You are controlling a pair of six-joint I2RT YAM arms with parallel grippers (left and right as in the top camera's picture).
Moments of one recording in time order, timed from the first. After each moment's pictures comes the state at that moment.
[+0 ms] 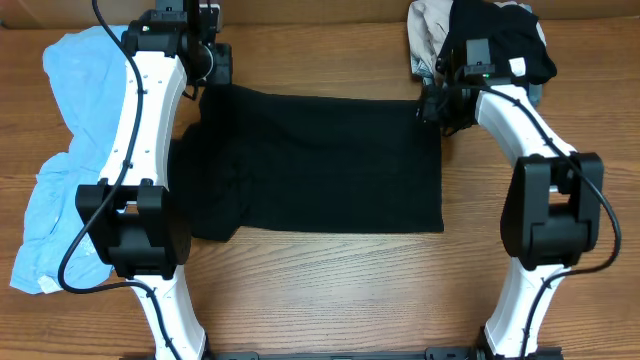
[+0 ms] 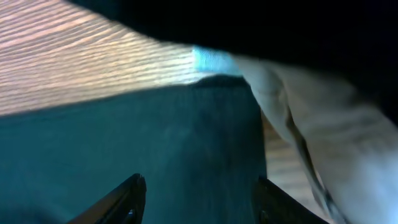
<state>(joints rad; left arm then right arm) -0.04 2.13 2.09 -1.05 0.06 -0.03 0.06 2.15 1.63 -0.64 -0.14 0.25</state>
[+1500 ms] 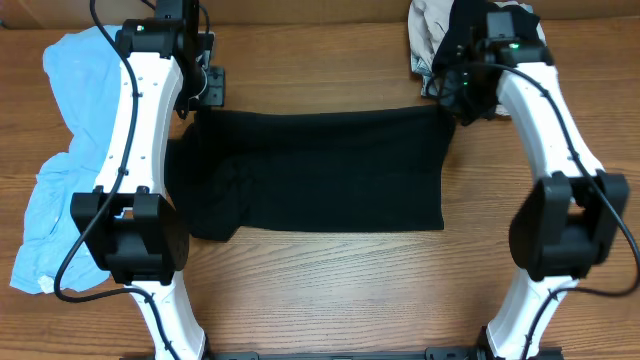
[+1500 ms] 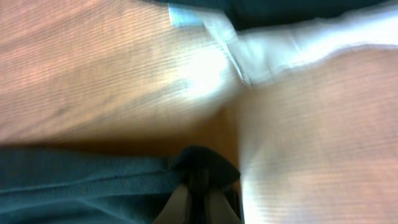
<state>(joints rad) -0.04 2.09 2.09 -1.32 -0.02 -0.03 0.03 2.05 1.86 -1.12 -0.12 0.30</state>
